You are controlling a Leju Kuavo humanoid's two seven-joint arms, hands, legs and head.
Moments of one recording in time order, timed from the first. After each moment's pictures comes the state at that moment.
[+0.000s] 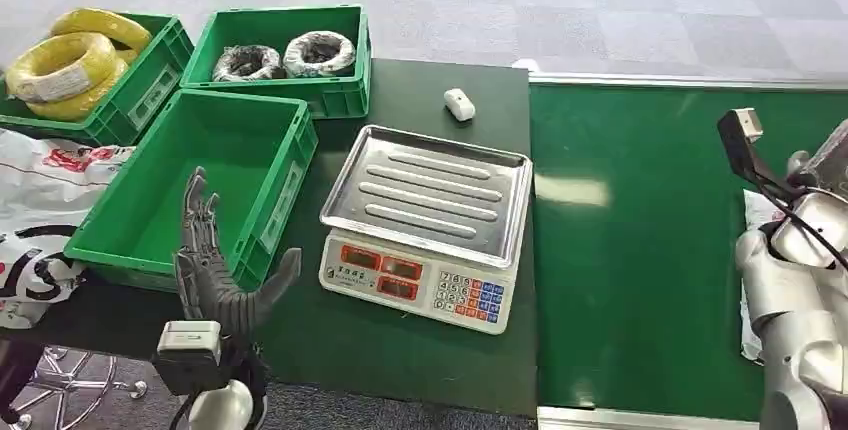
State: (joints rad) left arm -0.02 -0.11 -0.37 -1.67 -0.30 0.52 -0.67; right arm -0.81 -0.39 -0.03 -0.41 1.52 -0.64 0.26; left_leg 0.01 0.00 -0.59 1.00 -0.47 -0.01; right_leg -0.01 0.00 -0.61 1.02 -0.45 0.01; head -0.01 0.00
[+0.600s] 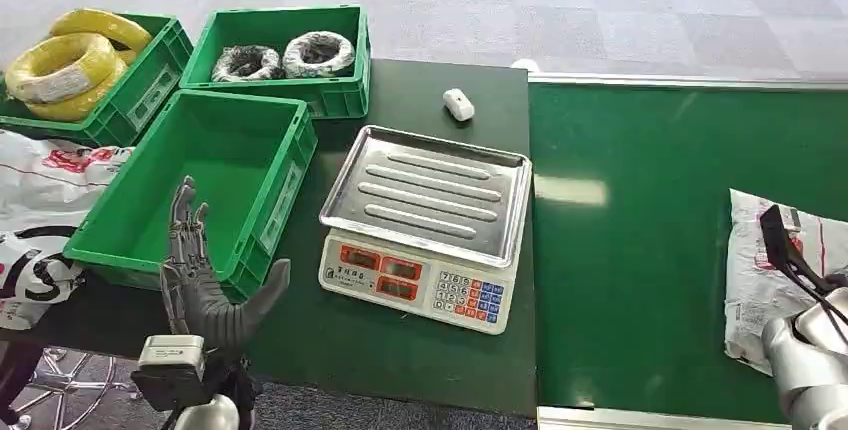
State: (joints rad) left arm 0.03 -0.11 -0.35 -1.74 -0.31 0.47 -0.65; right arm -0.61 -0.46 -0.14 -0.31 1.52 -0.63 0.42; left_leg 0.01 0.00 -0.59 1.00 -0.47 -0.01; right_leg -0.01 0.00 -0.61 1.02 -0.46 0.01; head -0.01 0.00
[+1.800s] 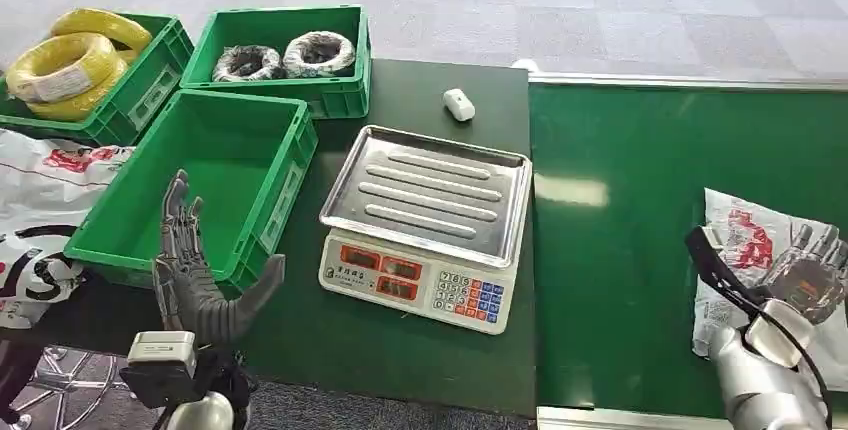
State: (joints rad) left arm 0.02 -0.12 -0.33 -1.76 -0.32 0.45 -0.64; right arm -0.57 -0.30 -0.27 -0.33 1.49 -0.48 0.10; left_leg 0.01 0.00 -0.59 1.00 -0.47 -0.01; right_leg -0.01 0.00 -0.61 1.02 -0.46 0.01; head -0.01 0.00
